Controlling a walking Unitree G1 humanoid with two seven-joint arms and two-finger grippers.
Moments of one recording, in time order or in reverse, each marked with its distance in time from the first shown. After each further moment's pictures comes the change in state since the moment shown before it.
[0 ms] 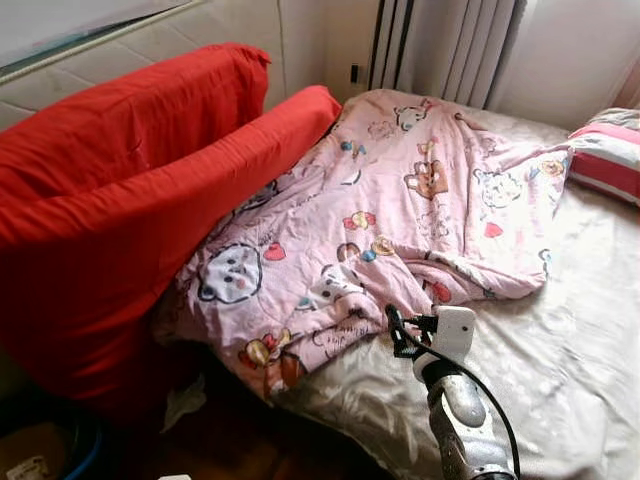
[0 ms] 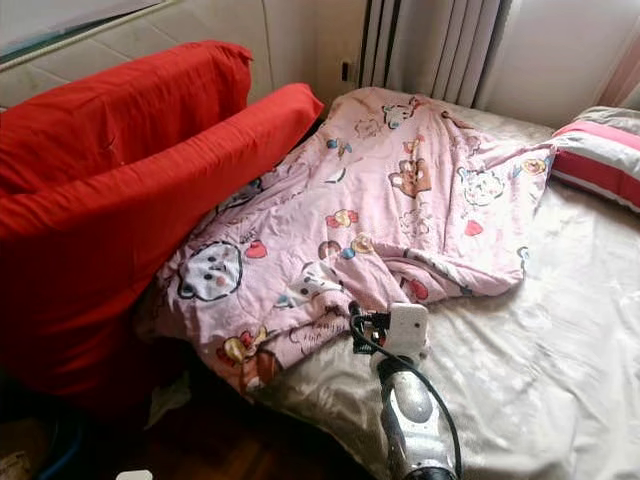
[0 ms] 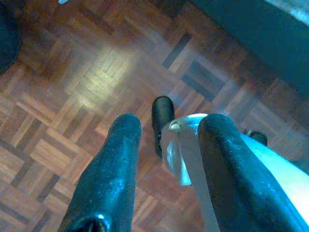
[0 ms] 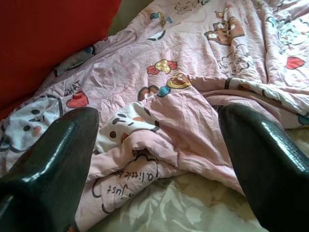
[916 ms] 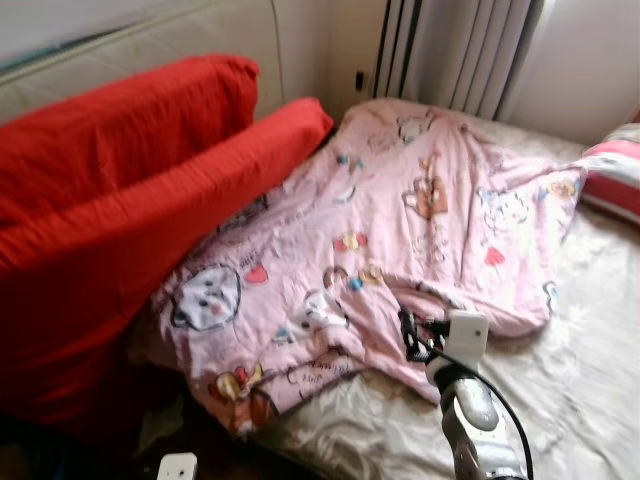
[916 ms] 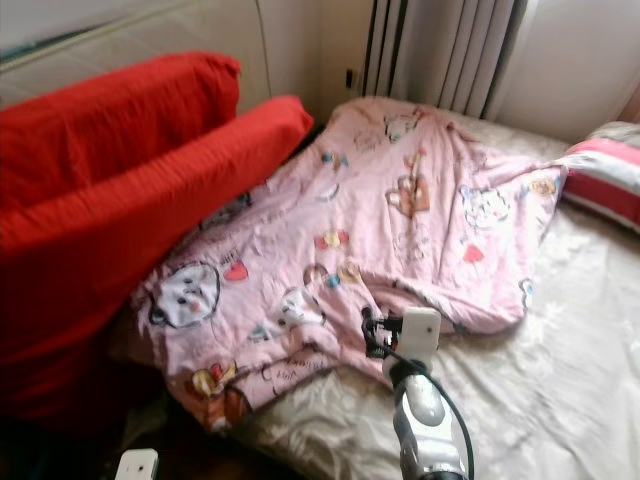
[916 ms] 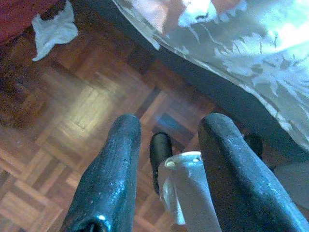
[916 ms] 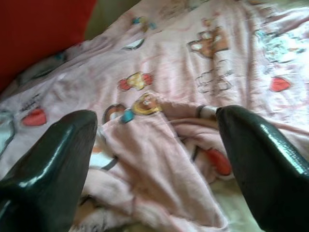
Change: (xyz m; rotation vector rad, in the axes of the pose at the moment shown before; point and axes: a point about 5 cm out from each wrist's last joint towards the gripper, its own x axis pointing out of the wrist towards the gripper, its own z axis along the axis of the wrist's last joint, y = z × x) left arm 0.002 0.003 0.025 0.028 -0.119 -0.009; right arm -0.001 -0.004 -0.001 -0.002 0.002 -0.014
